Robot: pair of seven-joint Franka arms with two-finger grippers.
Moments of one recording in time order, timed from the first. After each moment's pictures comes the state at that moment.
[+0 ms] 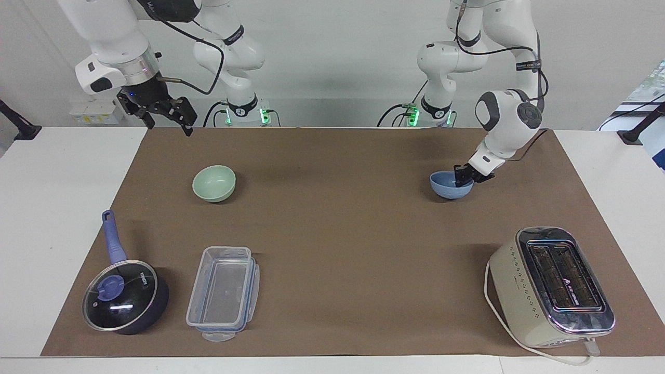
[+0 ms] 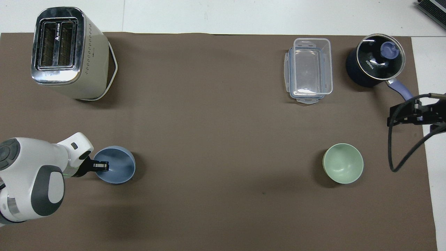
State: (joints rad) left arm -0.01 -0.08 -0.03 -2.49 -0.20 2.32 0.19; right arm -0.07 0.00 0.07 -1.52 -0.03 1.44 0.21
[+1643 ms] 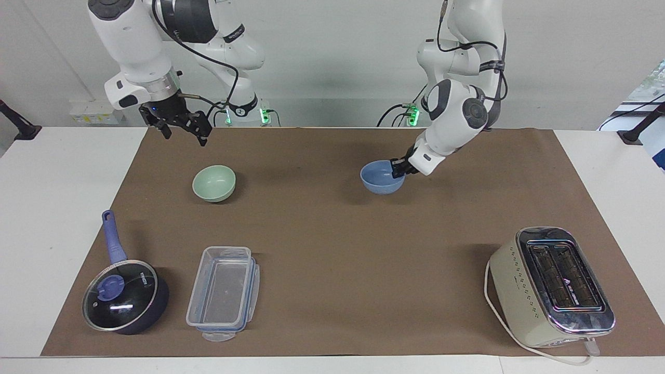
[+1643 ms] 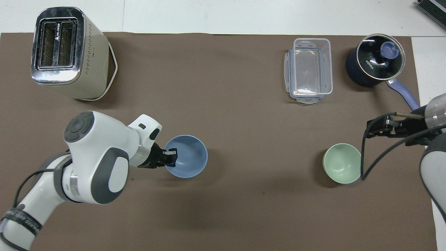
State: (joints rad) left arm -0.41 0.04 -0.05 -2.21 -0.49 2.14 -0.31; right arm -0.06 -0.11 0.08 -1.81 -0.02 1.61 0.25
